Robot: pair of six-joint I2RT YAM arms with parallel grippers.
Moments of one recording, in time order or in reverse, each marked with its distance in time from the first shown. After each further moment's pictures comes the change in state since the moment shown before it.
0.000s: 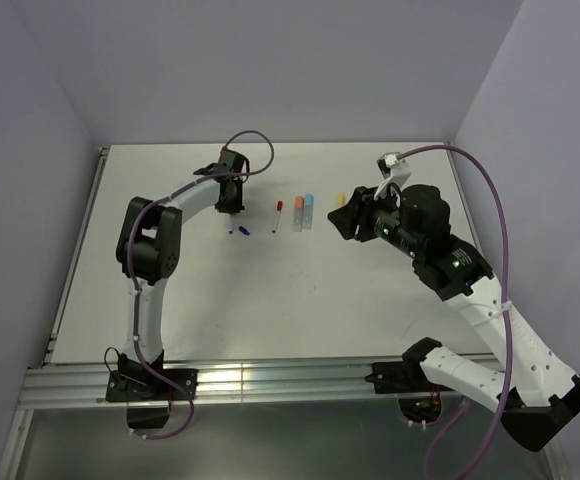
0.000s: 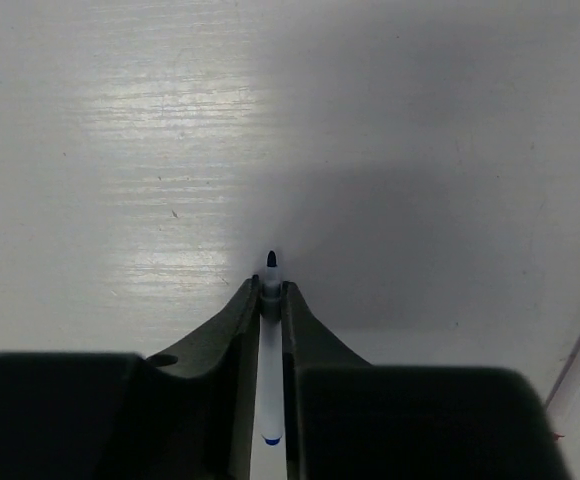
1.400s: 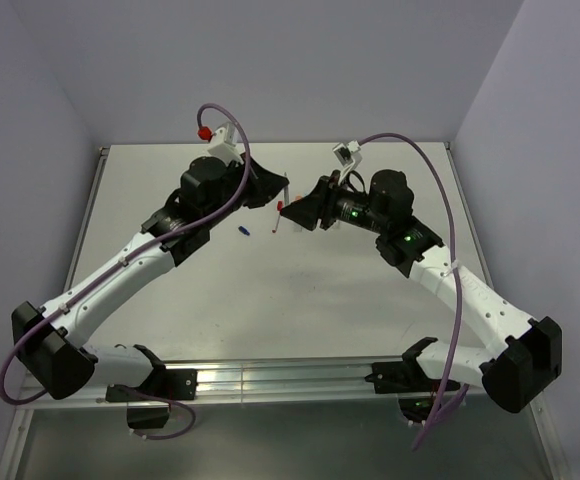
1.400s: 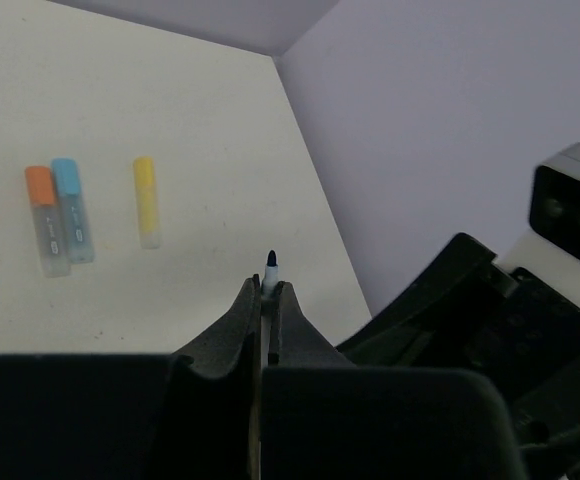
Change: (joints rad) left arm -0.314 -0.870 -0.401 0.387 0.175 -0.487; right arm -0.001 0.230 -0.092 0.542 -0.449 0.206
